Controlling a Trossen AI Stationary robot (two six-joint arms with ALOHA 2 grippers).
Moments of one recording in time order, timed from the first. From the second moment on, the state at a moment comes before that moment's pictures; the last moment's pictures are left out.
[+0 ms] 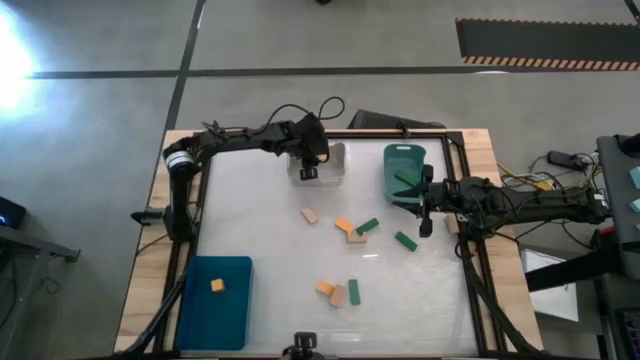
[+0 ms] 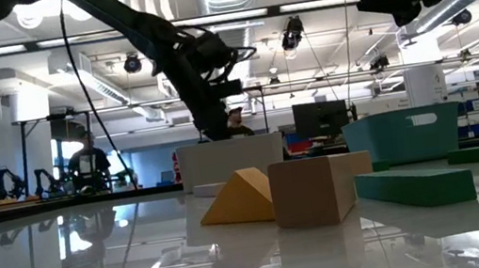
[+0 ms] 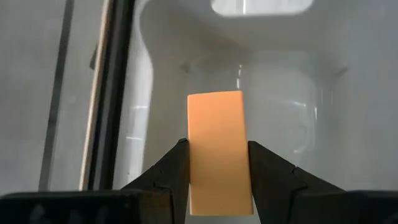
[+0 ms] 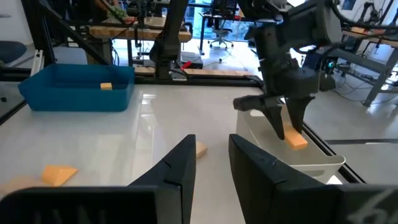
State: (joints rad) left arm 0.52 1.94 1.45 -0.48 -0.03 0.51; right arm -0.03 0.54 0.34 0.06 0.07 -0.08
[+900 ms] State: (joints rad) left arm 0.38 1.77 1.44 -0.48 -0.02 0.39; right arm -0.03 0.56 0.34 0.06 0.07 0.06
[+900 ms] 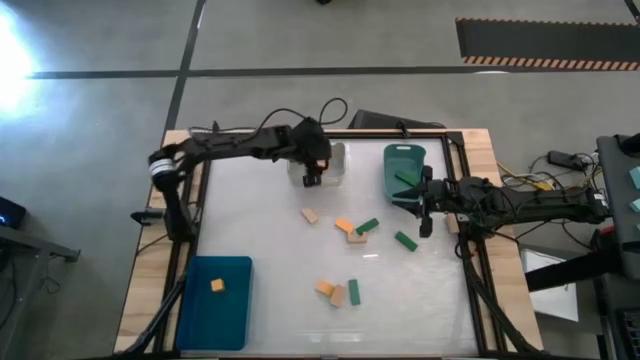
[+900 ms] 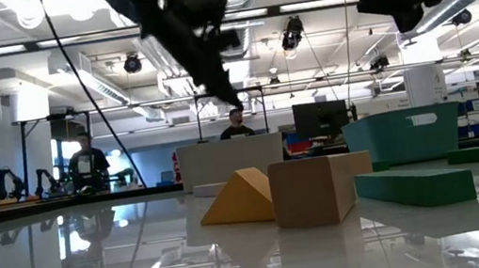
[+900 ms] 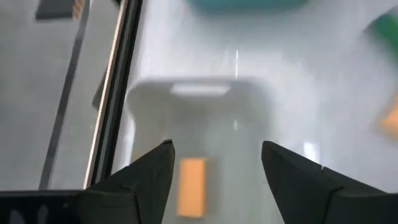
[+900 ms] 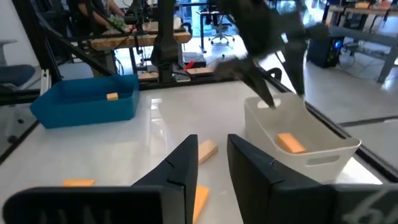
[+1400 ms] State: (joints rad) left arm 0.04 1.39 1.11 -0.16 -0.11 0.14; right arm -0.02 0.72 0.34 0.16 0.07 0.14
